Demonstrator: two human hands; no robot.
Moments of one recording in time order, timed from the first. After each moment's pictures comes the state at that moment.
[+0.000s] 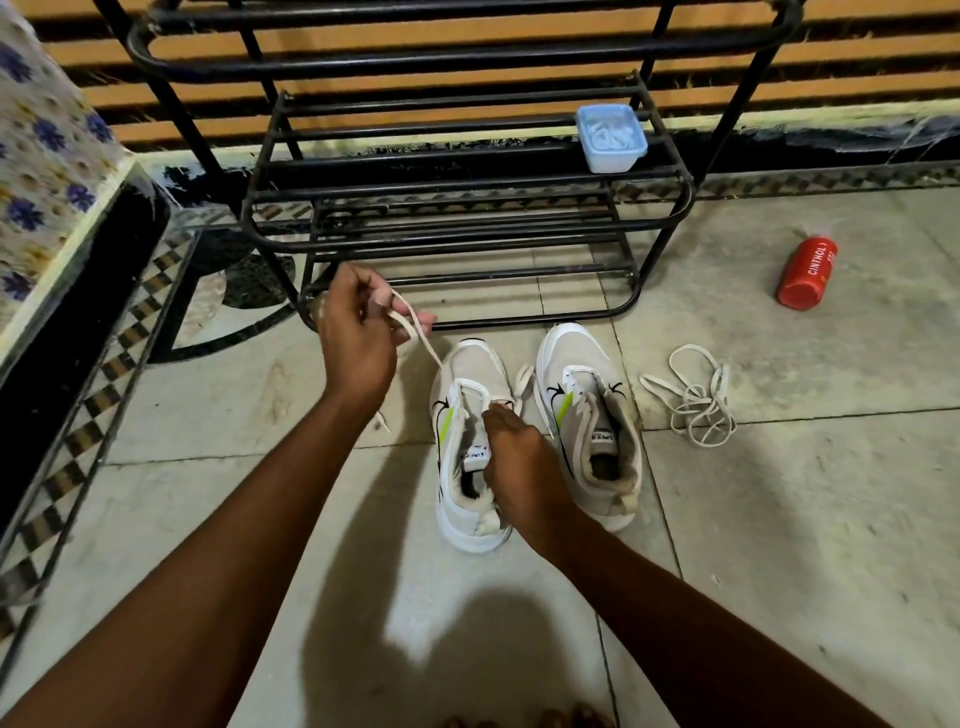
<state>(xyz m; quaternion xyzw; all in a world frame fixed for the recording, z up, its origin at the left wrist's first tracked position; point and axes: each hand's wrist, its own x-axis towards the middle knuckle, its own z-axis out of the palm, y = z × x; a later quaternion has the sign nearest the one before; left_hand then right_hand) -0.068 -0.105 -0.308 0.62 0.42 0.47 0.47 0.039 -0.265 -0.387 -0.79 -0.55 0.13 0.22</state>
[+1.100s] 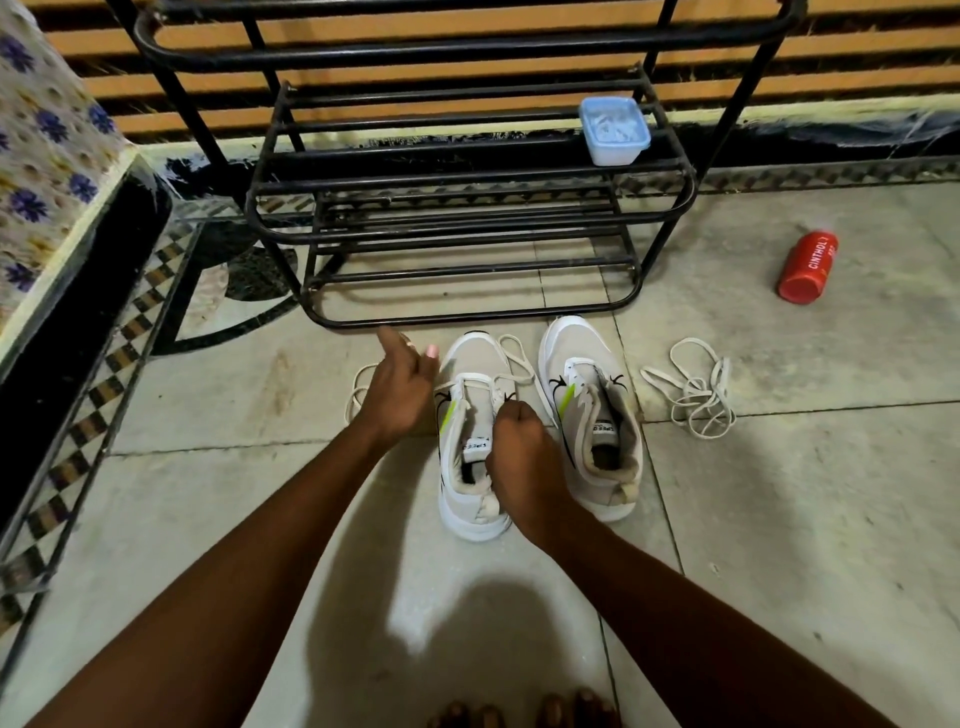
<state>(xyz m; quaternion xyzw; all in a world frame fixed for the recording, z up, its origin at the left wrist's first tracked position) -0.072 -0.127 -0.360 0.72 0.50 0.21 0.43 0.027 -0.264 -0.382 -0.85 -0.49 0.12 0.13</state>
